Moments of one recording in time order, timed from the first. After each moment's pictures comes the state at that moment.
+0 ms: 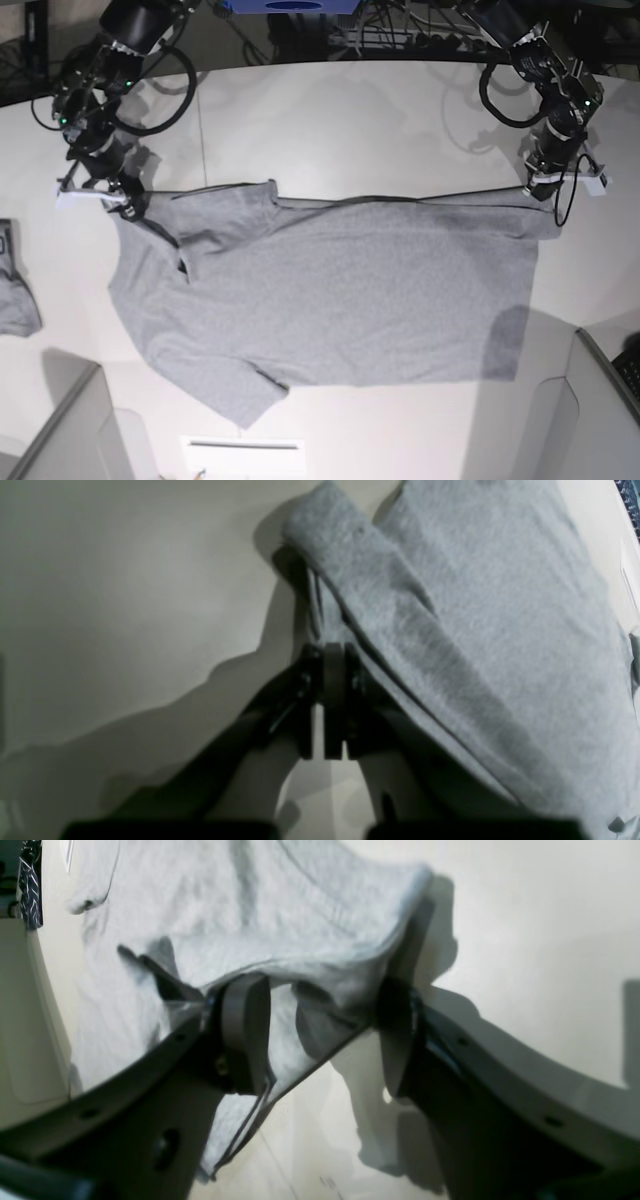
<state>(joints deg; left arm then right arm) 5.9 -2.1 -49.6 83.8 -33.8 -16.1 45.2 -3.9 -2.3 40.1 83.4 38.5 3.8 -48.1</state>
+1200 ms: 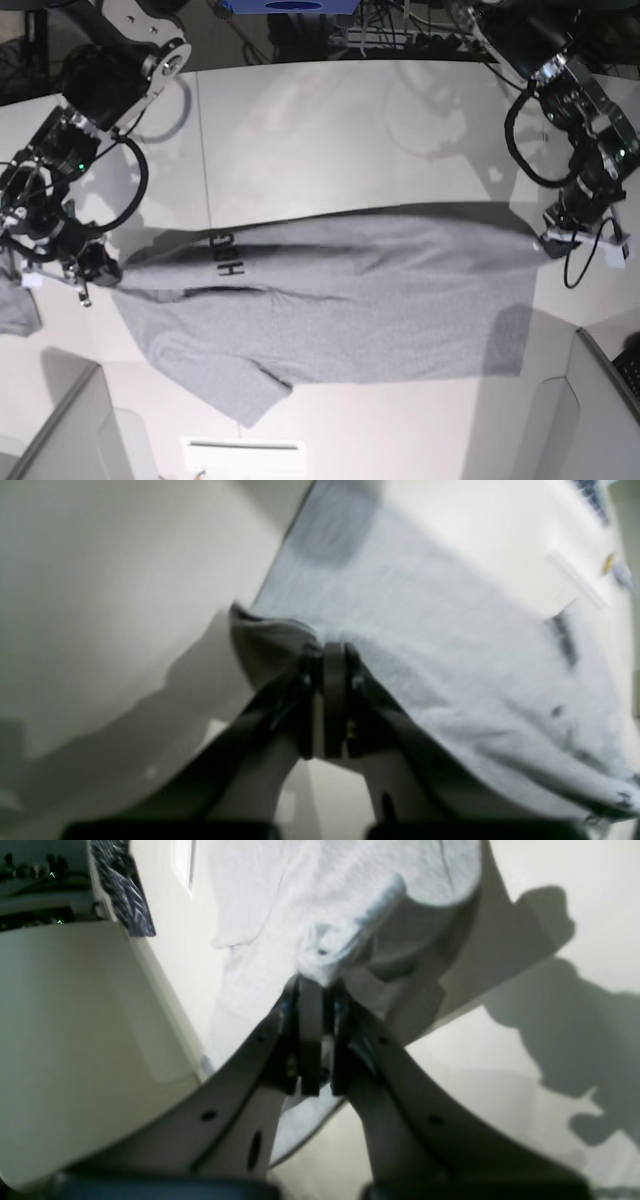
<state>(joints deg) 0.2 -8.1 -42.0 102.9 -34.1 -7.6 65.2 13.9 3.6 40.4 90.9 38.6 -16.2 -75.0</state>
